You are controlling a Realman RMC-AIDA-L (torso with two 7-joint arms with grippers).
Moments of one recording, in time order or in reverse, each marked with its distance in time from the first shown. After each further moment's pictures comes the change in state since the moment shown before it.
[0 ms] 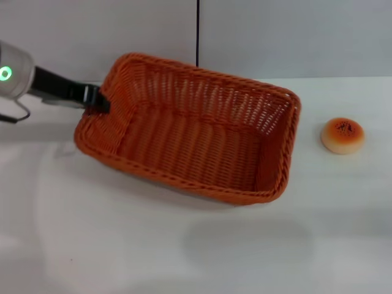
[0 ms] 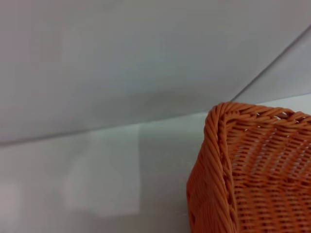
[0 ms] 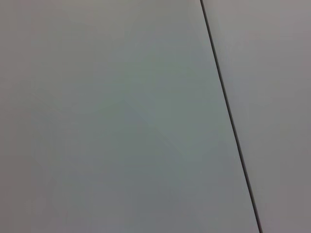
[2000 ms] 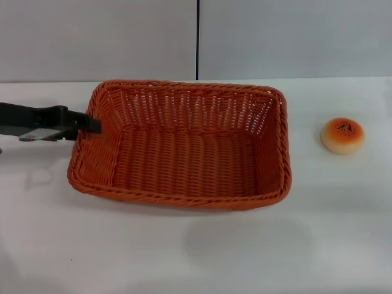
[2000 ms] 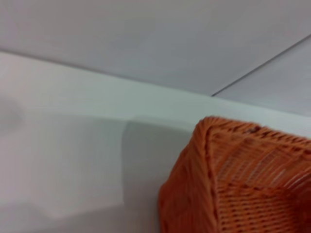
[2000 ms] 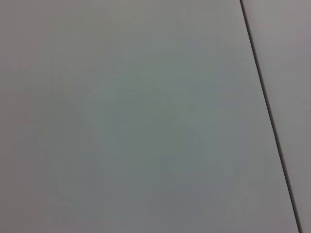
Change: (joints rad) left arm 0.176 0.004 -0.142 0.011 -0.208 0.100 0.018; right arm 0.082 0.000 -0.020 -0.026 -0.009 0.076 -0.001
